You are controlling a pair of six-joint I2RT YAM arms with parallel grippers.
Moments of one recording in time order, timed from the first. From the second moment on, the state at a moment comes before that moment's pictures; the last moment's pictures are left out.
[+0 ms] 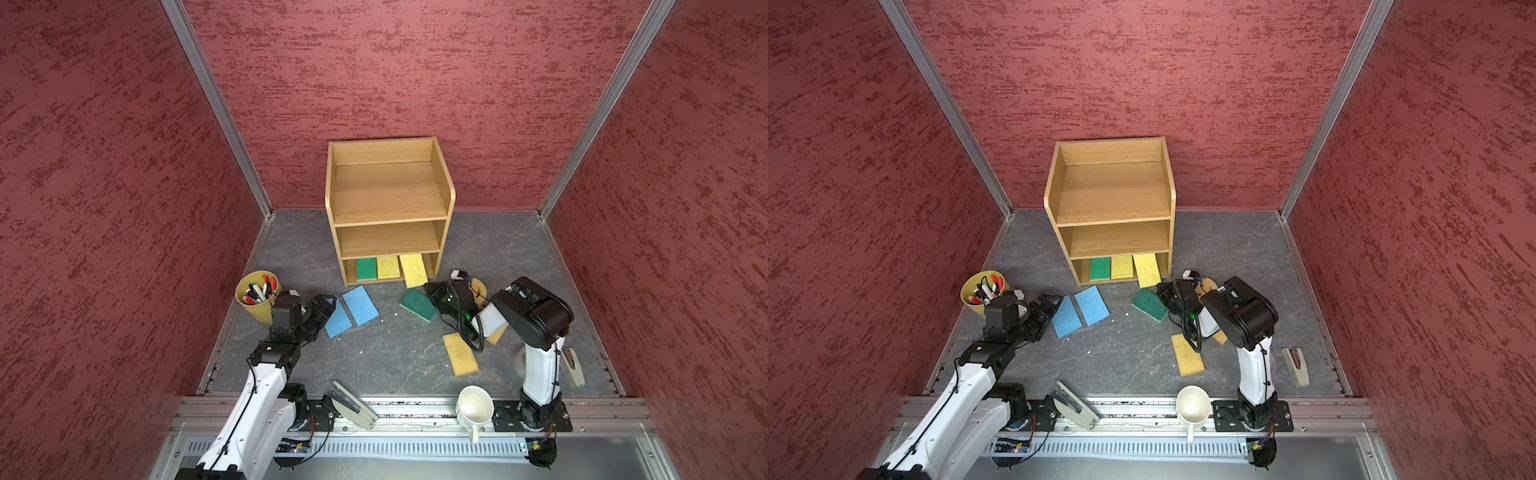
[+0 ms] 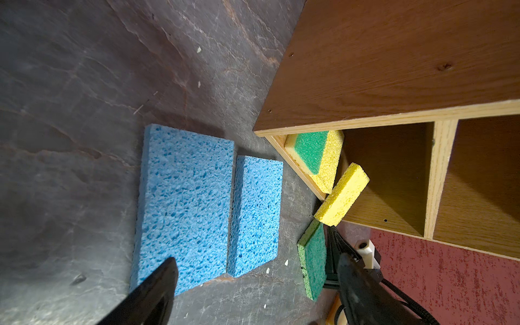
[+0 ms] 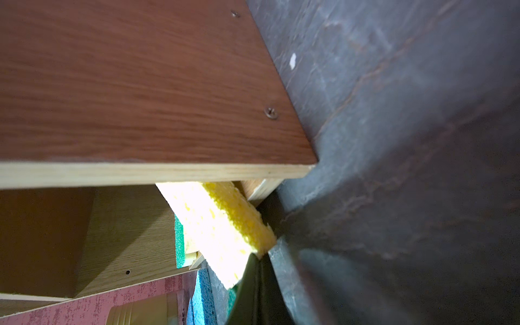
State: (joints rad) left arm -0.05 0.71 0.33 -0.28 0.26 -1.02; right arm 0.54 1.99 0.59 1.02 -0.02 1.35
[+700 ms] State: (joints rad) left arm -0.06 0.71 0.33 -0.28 0.26 -1.03; right arm 0.54 1.99 0.60 1.06 -0.07 1.36
